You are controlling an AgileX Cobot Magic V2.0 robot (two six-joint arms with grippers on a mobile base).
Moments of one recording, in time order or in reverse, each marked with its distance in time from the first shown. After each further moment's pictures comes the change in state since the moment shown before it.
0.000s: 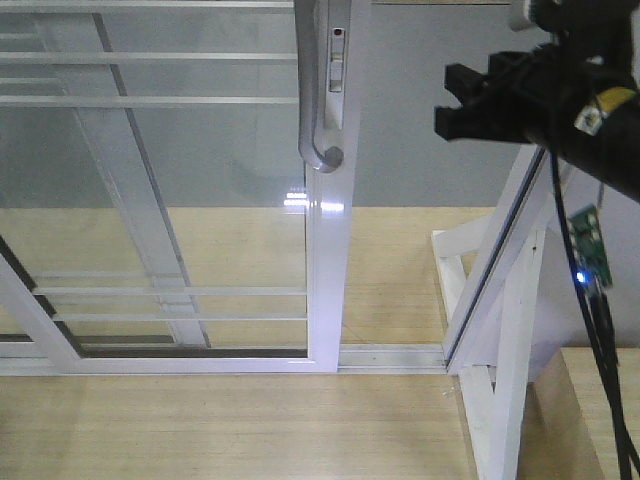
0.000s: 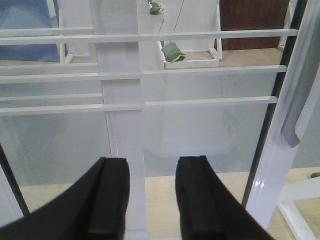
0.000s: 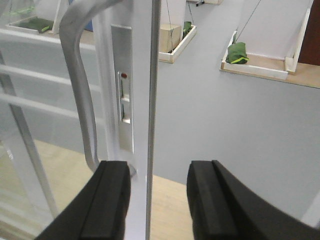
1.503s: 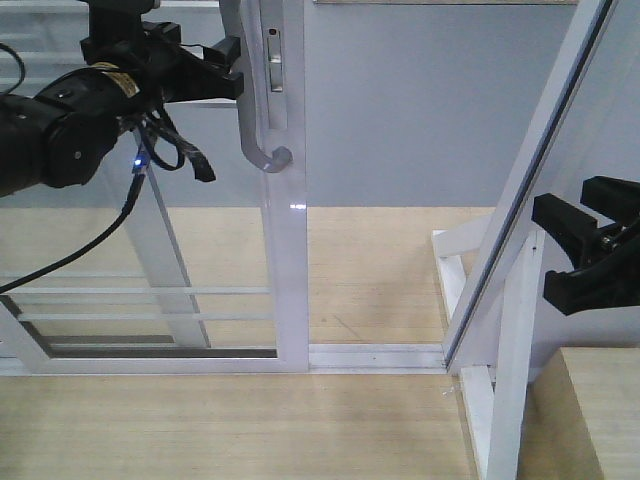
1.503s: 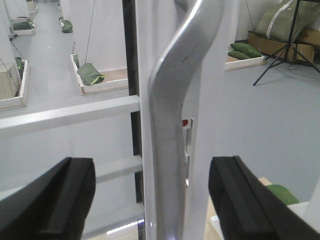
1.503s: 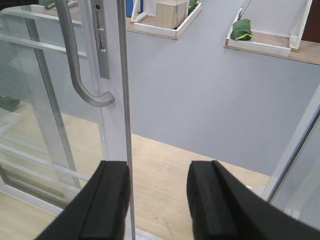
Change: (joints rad) left arm -0.280 1.129 -0.679 0.011 -0.522 -0.003; right arm 0.000 -0.497 0.280 -0.004 0.295 0.000
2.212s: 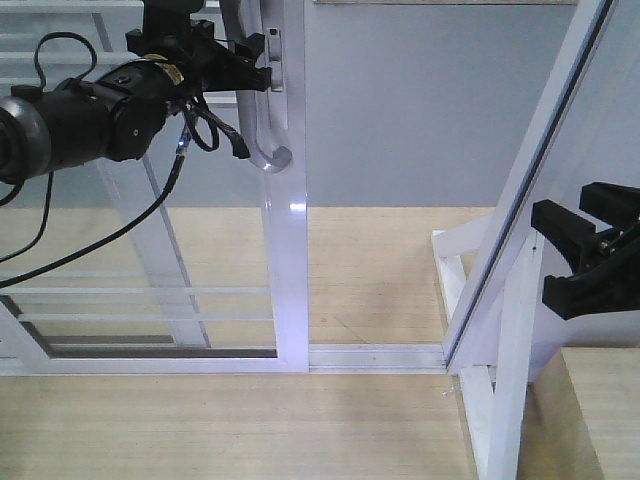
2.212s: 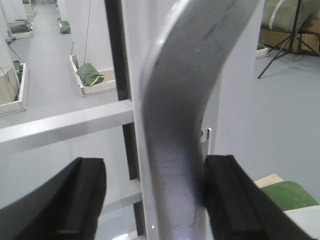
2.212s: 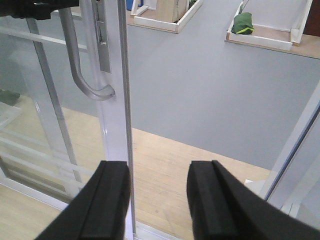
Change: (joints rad) left arm 0.003 0.210 -0.208 0.005 0.010 0.042; right arm 0.000 0.000 0.000 -0.001 0.022 0.000
